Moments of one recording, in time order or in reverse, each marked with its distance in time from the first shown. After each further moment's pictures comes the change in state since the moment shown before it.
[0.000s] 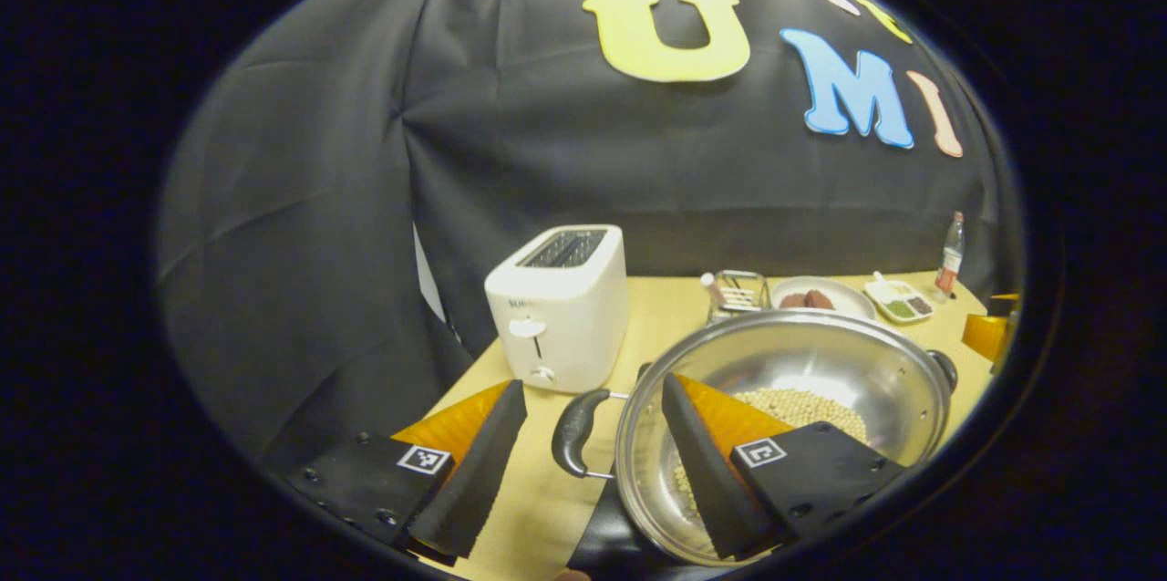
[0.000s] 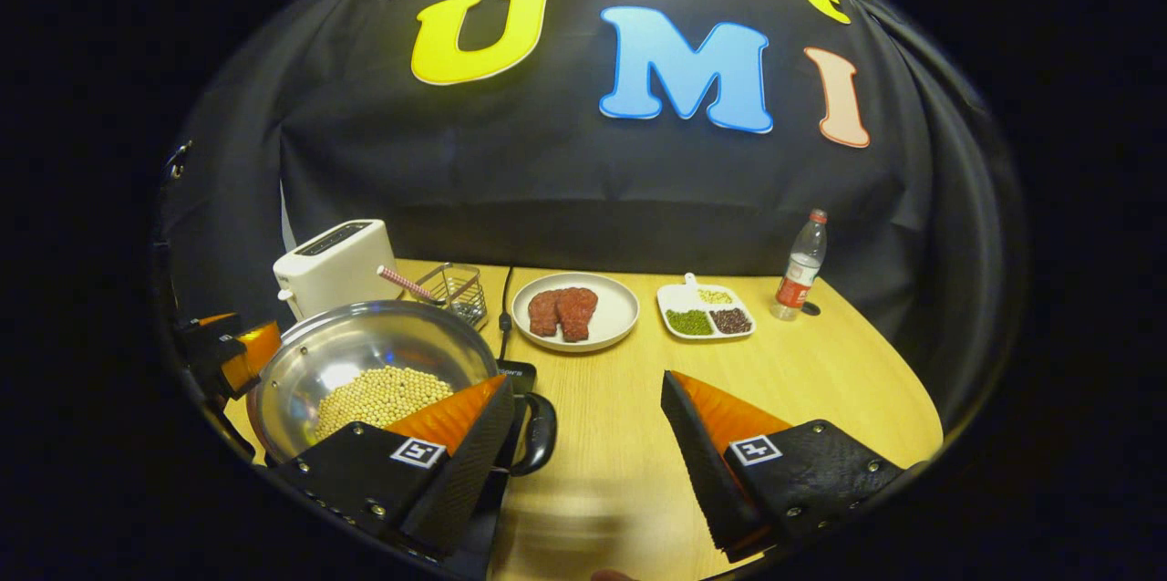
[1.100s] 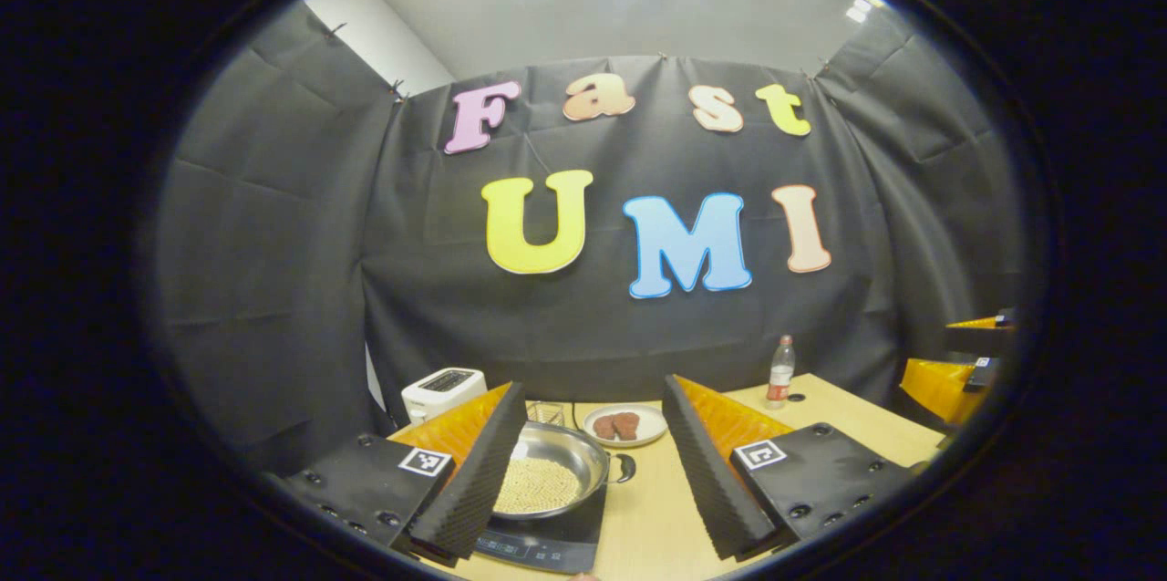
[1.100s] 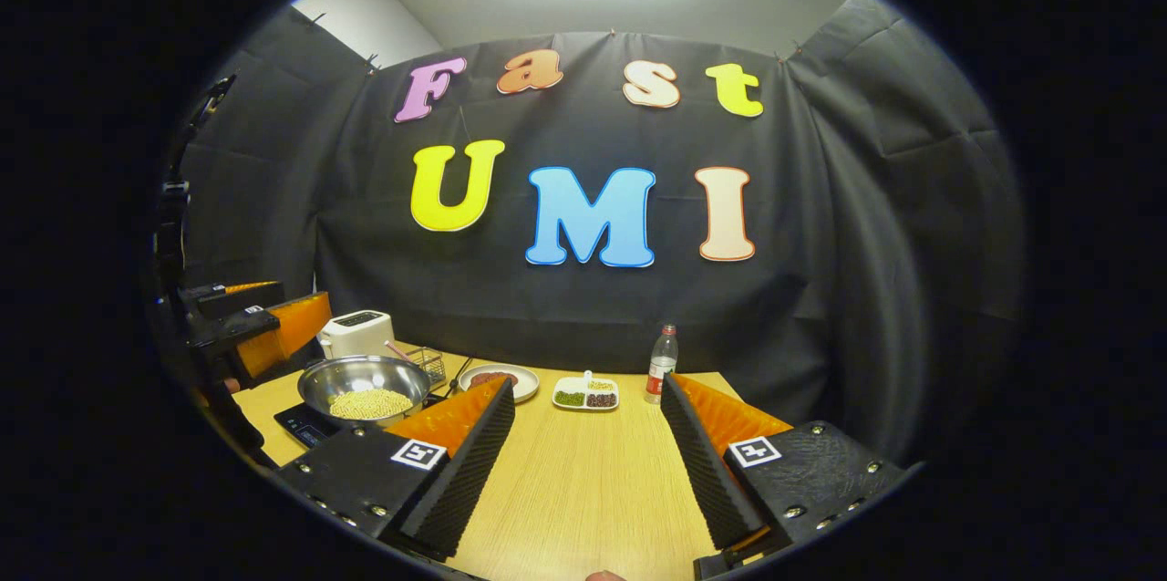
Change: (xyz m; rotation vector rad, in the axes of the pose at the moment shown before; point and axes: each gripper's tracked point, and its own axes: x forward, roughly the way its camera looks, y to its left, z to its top) left arm -0.327 -0.227 0.134 -0.036 -0.404 -0.168; right arm -0.246 -0.203 0.035 -0.007 -0.360 0.015
